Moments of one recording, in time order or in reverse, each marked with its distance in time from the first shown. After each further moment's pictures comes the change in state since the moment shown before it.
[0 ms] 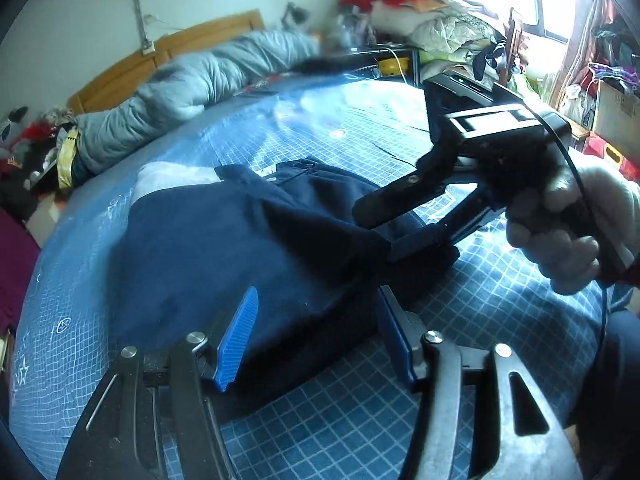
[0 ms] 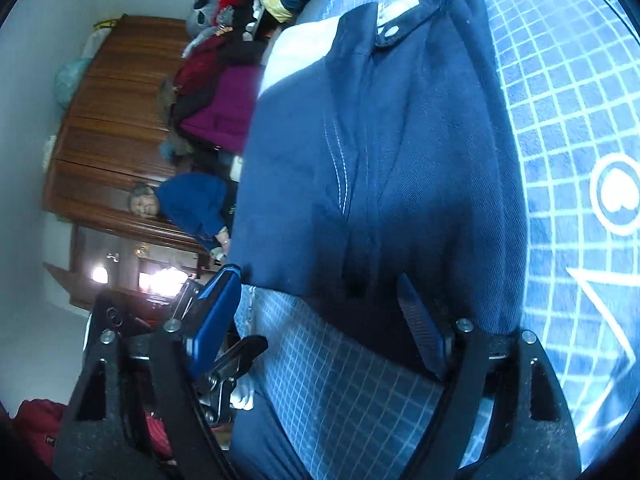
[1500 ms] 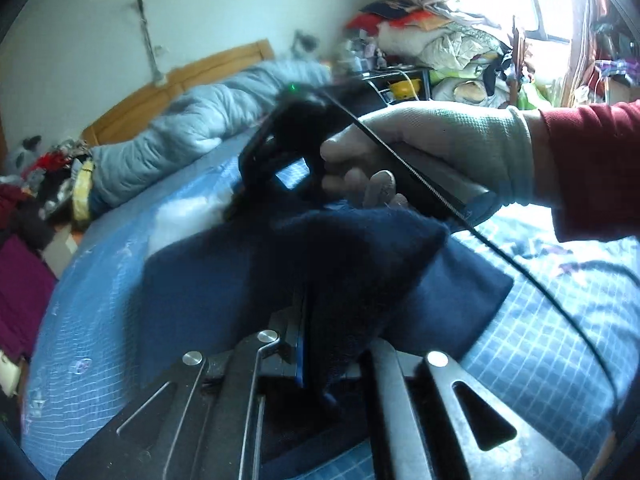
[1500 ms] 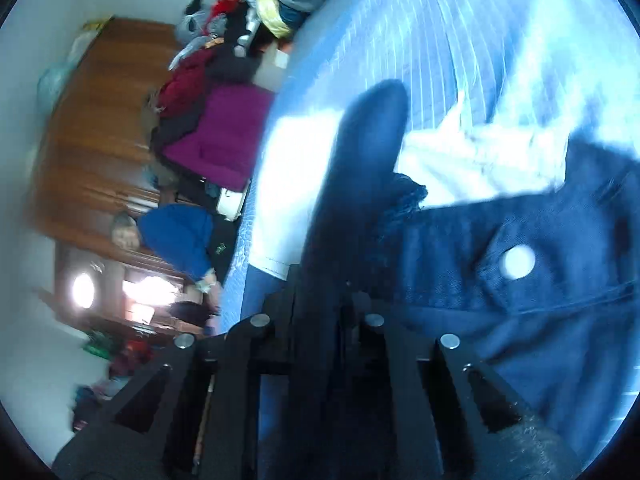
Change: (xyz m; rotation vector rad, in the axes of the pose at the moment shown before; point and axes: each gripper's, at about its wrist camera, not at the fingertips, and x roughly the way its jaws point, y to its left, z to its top) left arm 0.008 0.033 0.009 0.035 -0.122 0.044; right arm 0.055 0.041 0.163 -0.059 -0.055 -0.091
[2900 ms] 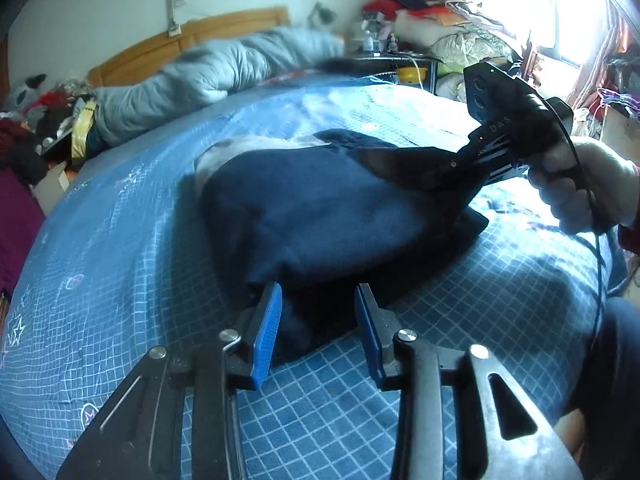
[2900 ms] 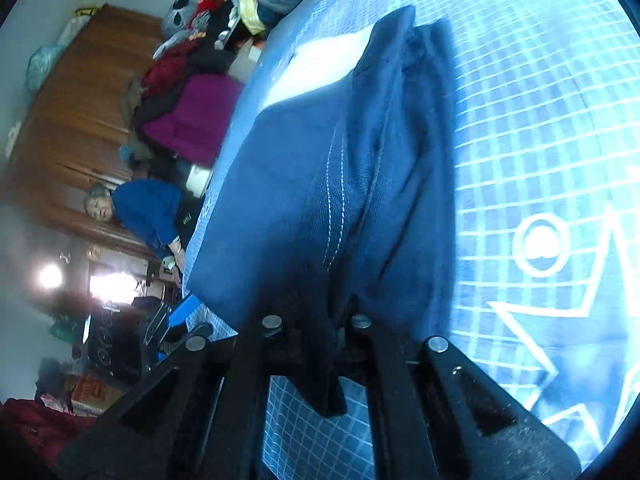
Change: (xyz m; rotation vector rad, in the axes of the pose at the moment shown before) left arm -0.071 0.023 -0.064 -0.113 0.108 -0.049; right arm -0.088 -0.036 -0.144 0.032 -0.018 -0.121
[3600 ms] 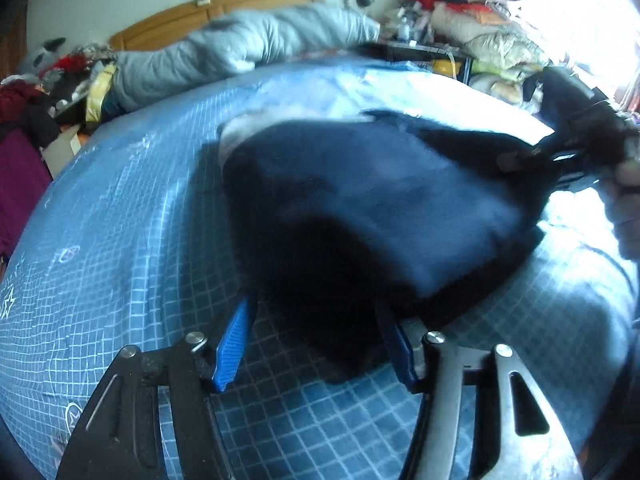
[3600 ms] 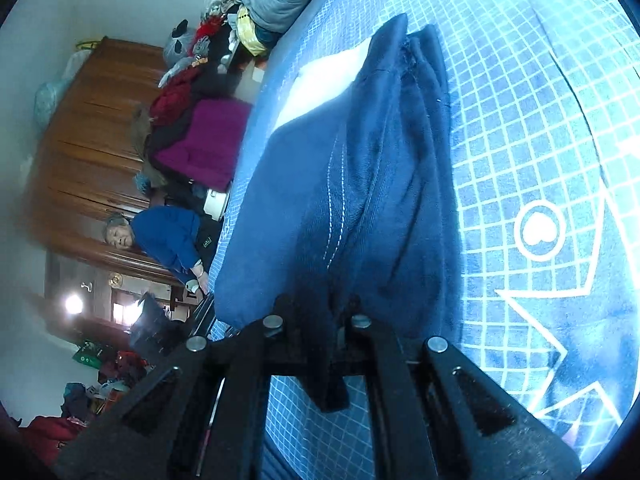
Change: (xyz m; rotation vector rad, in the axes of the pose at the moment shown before) left arm 0.038 0.037 -0.001 -0.119 0.055 0.035; right arm -0.001 0.009 -0.004 0.081 -0.061 0.082
